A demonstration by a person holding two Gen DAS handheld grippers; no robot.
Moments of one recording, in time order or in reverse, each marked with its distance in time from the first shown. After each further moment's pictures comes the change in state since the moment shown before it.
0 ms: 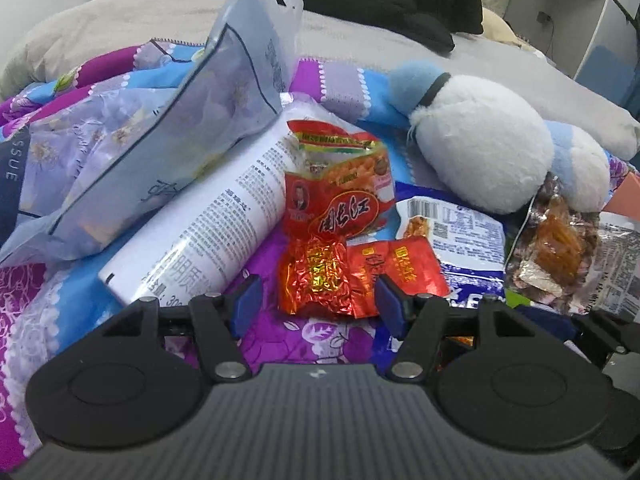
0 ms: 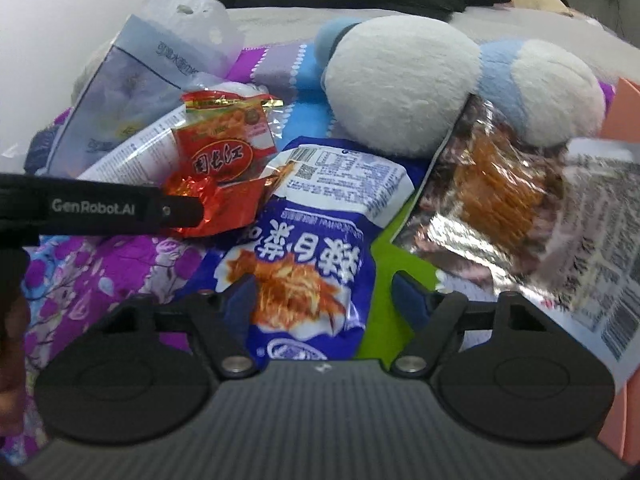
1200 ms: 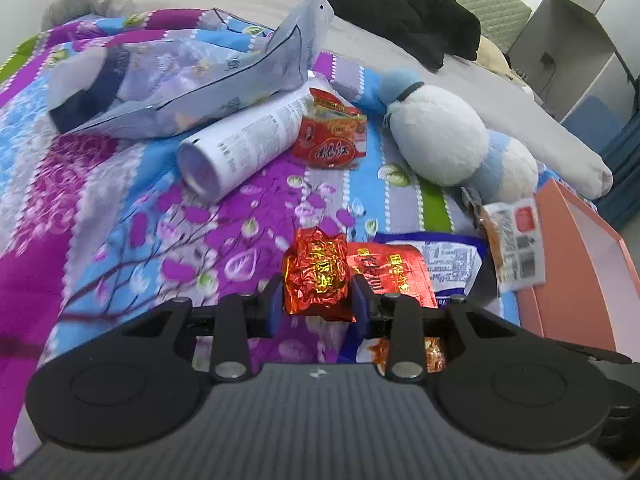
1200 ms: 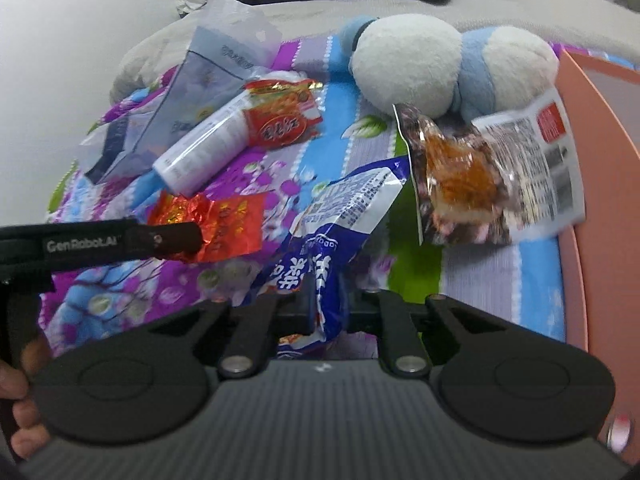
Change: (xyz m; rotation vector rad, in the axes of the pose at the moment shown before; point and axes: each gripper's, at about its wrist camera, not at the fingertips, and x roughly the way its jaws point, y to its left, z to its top) left arm -0.125 0.012 -0.069 -0.192 0.022 -0.086; right arm -0.099 0.011 -0.029 0.097 0.092 0.108
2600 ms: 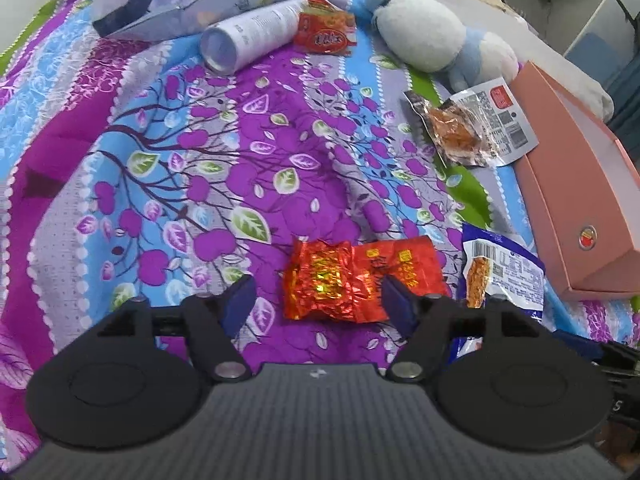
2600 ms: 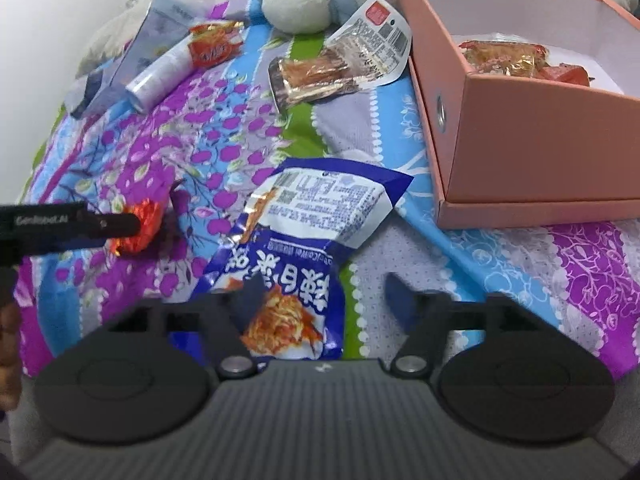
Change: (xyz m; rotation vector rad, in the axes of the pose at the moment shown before) left arm -0.046 -0.005 -0.101 0.073 0.140 0.051; right arm -0.095 -0.038 -0.131 0.124 0.038 -0.133
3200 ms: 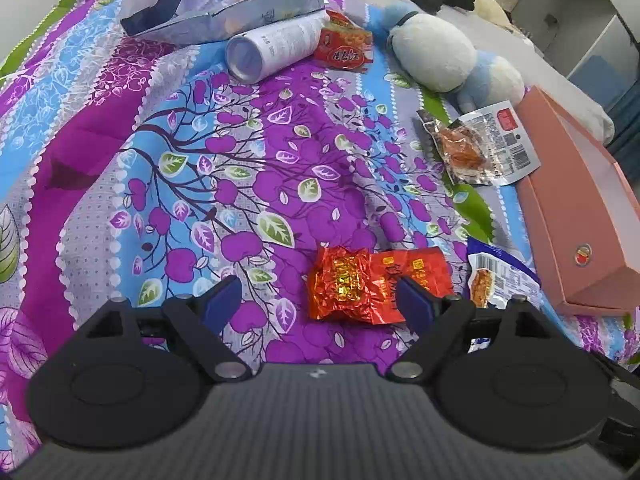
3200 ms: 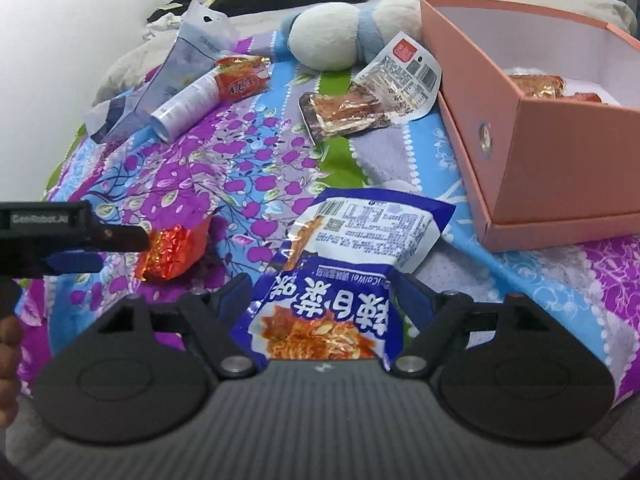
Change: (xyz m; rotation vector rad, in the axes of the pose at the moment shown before) left arm -0.015 0.017 -0.004 -0.051 -0.037 -0.015; right arm 0.004 0.029 -0.012 -0.022 -0.138 0.017
